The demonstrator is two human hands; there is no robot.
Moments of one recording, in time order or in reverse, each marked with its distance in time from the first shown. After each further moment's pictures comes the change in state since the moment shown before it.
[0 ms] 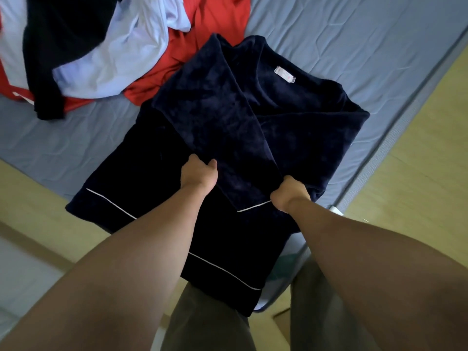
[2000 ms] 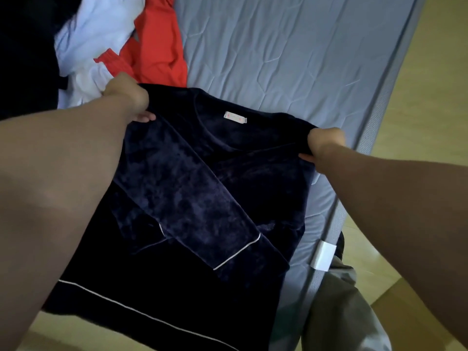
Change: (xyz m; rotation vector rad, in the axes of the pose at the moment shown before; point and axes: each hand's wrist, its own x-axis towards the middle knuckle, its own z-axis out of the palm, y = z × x) left_hand 0.129 0.252 -0.103 -0.015 0.075 0.220; right_hand 0.130 0.025 -0.182 1.152 0.272 0.113
